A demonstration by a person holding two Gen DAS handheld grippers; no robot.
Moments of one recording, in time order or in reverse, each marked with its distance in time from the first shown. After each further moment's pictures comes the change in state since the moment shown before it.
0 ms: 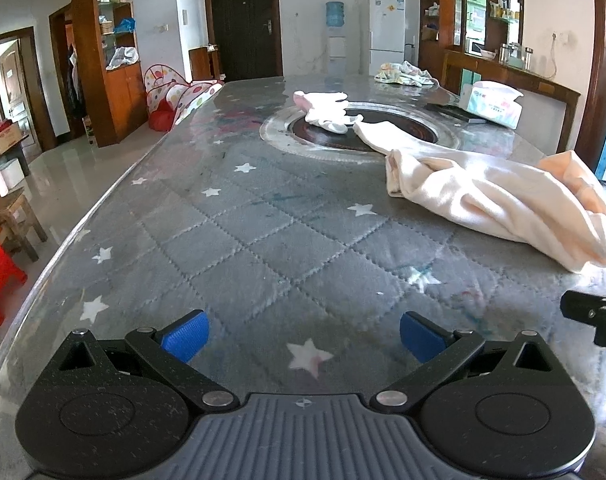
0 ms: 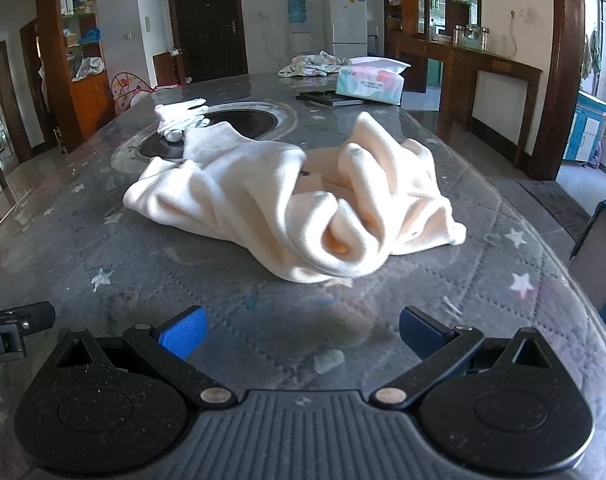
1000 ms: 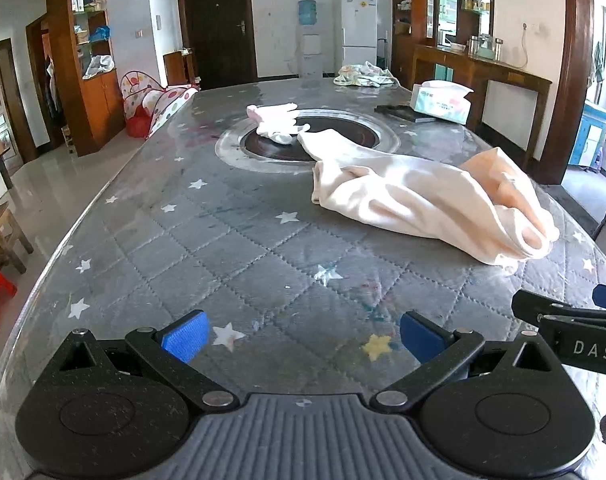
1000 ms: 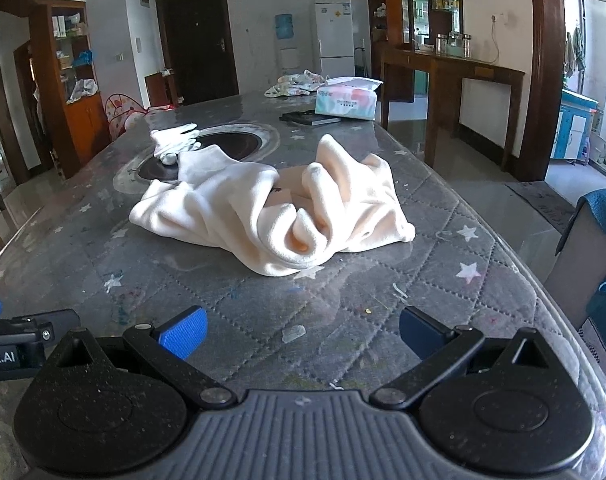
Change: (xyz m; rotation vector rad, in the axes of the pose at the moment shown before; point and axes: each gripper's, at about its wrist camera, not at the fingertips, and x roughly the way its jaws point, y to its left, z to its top) left arm -0.046 -0.050 0.007 0.056 0.015 -0.050; right arm -0.044 -0.018 -0.010 0.046 -0.049 -0.006
